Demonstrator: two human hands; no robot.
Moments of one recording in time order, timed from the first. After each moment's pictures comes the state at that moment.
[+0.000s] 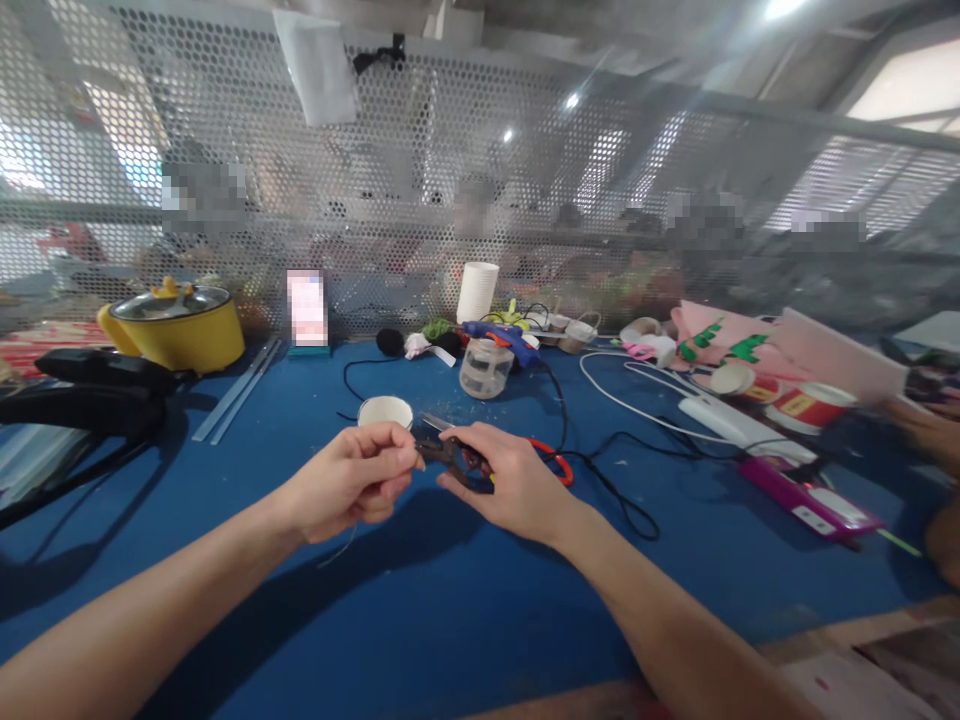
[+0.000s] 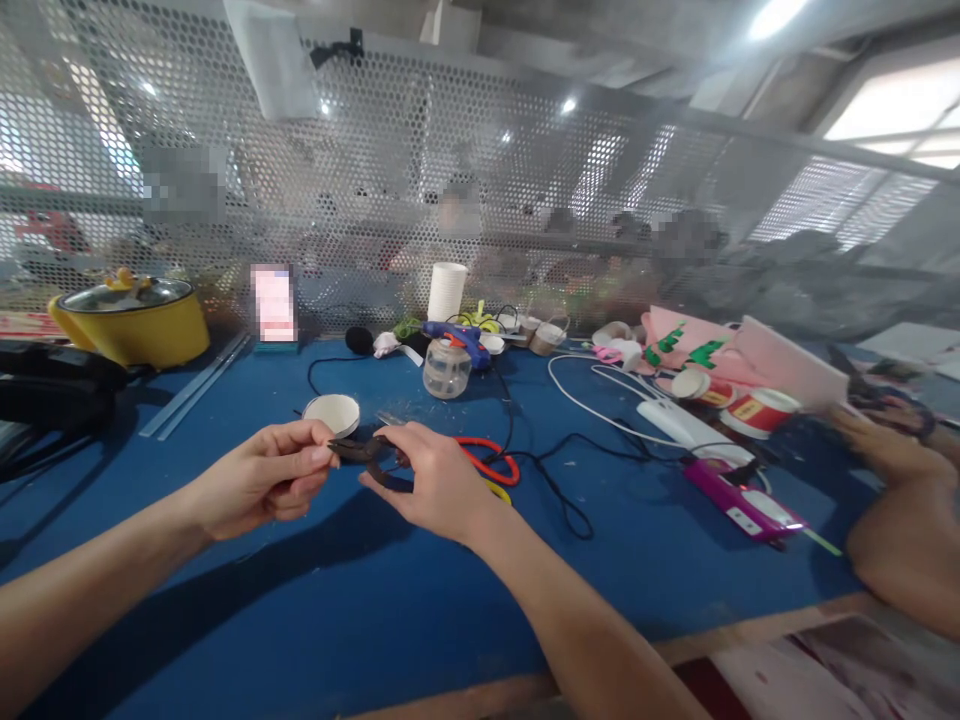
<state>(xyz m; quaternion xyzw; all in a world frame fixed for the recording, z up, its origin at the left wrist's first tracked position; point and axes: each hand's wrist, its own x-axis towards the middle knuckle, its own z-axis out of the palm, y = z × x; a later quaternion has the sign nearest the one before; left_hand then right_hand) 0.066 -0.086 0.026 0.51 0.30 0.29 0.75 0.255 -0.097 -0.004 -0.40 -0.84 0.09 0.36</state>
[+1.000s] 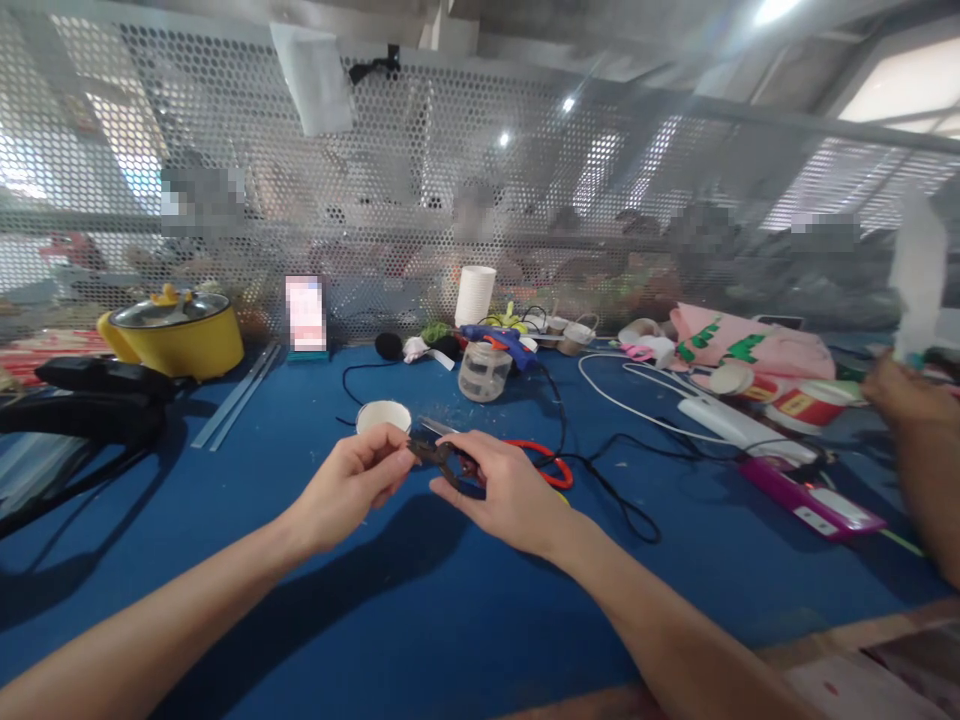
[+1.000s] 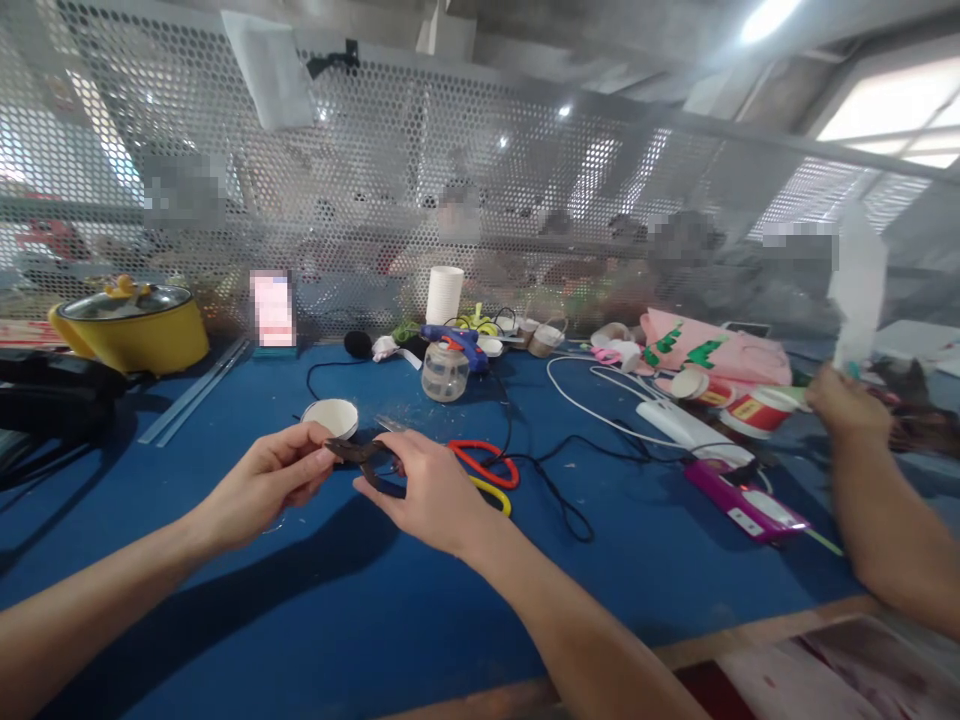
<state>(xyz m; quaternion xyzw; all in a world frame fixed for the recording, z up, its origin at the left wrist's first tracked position) 0.072 -0.088 0.016 0.63 0.37 0.37 0.57 0.249 -0.101 -0.003 -0.44 -0.81 0.13 0.36</state>
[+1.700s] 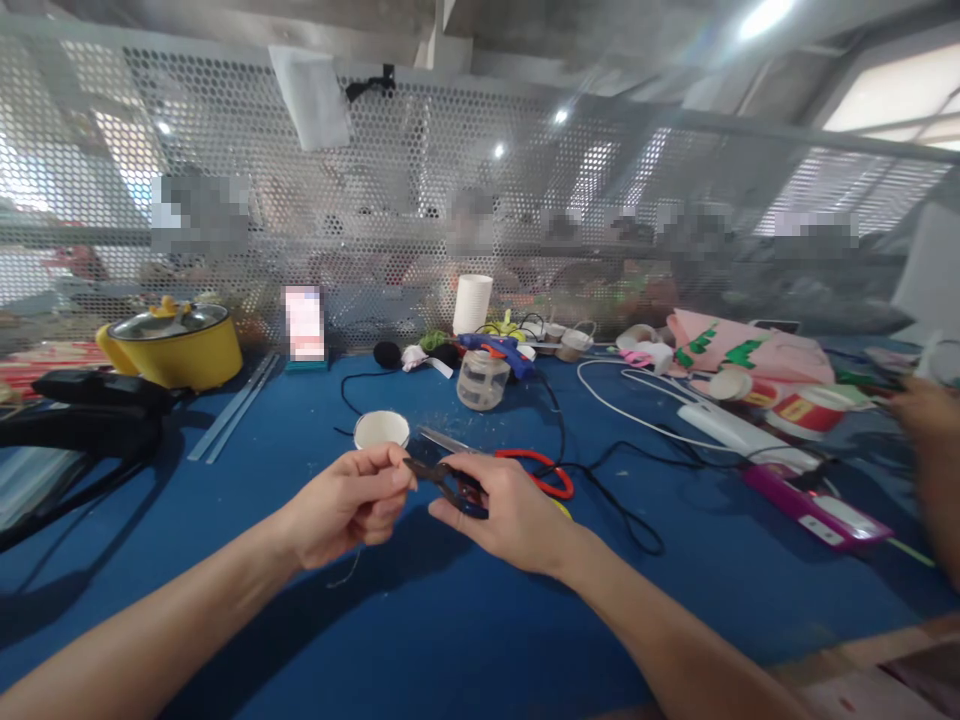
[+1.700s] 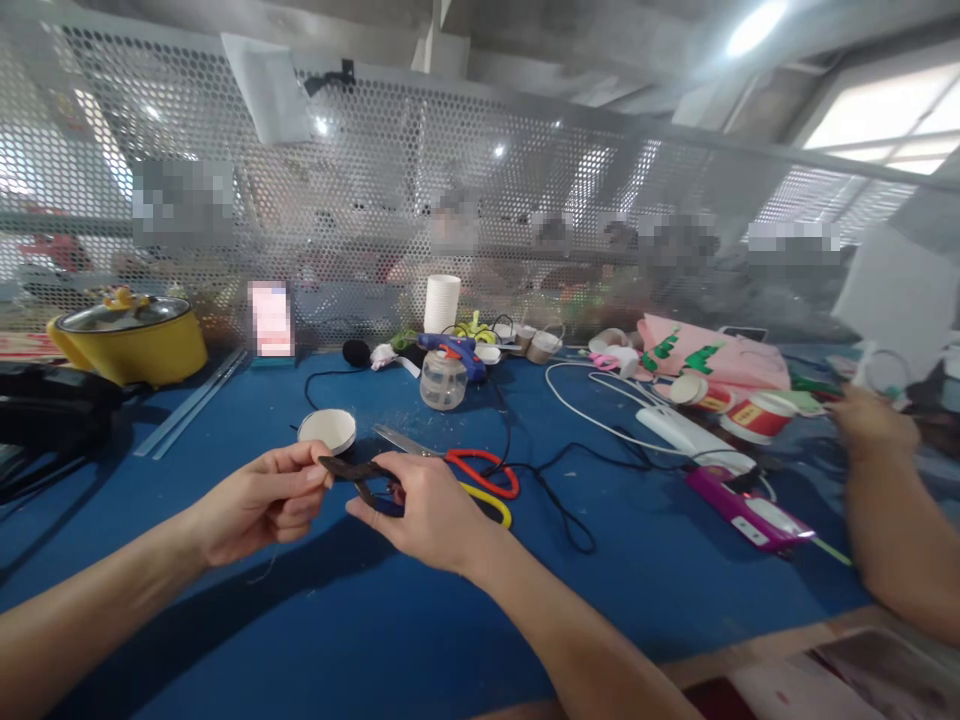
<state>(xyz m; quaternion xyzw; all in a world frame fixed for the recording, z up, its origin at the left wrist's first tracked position) 0.064 -0.084 0.019 0.46 0.27 0.28 0.80 0.250 -0.105 0.000 -0.44 -0.83 0.15 0.32</state>
